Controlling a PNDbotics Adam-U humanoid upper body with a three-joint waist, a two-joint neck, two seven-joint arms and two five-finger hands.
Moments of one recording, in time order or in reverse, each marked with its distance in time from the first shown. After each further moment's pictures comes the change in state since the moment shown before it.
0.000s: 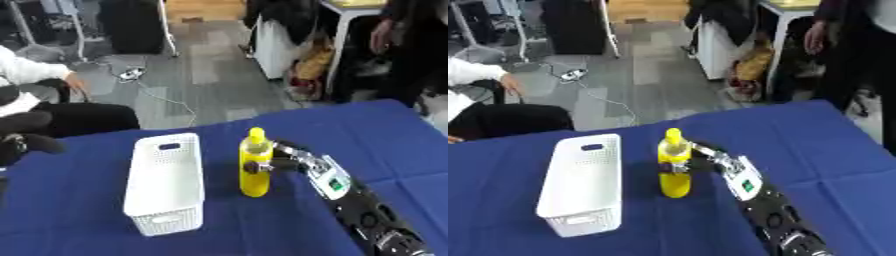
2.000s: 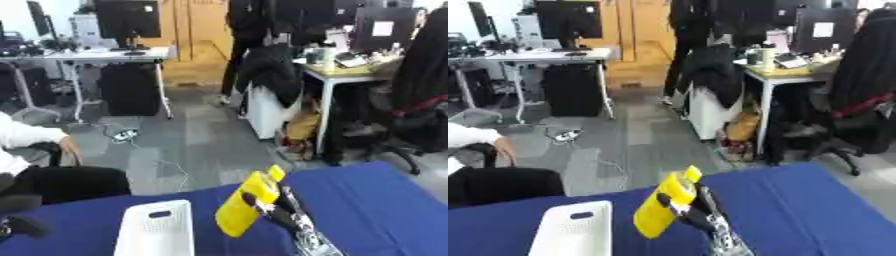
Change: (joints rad) left arm -0.005 0.000 0.000 0.000 0.008 0.002 -0.011; right arm 0.014 0.015 0.012 -0.054 -0.495 -0.159 -0.428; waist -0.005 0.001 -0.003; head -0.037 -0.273
